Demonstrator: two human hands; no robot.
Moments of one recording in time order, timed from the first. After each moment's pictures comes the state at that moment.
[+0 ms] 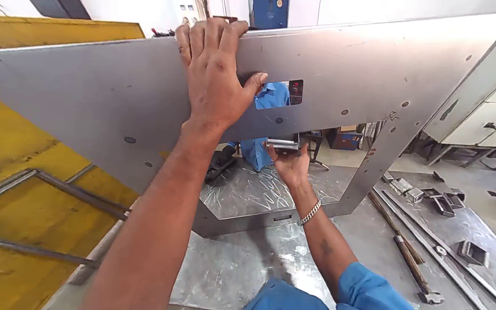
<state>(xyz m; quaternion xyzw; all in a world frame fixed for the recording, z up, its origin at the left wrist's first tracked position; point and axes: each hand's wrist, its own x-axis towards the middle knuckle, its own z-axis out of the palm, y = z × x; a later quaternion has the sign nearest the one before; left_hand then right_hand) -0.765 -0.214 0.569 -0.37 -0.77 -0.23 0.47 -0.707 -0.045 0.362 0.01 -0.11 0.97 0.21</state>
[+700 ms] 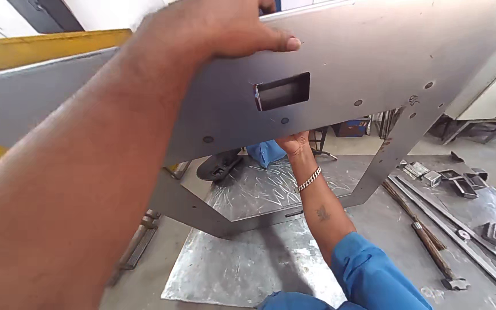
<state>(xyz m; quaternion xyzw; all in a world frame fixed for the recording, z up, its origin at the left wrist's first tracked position) -0.750 -0.191 0.662 -0.48 -0.85 -0.16 0.16 -0.752 -0.036 0.401 0.28 -0.10 0.95 0.12</state>
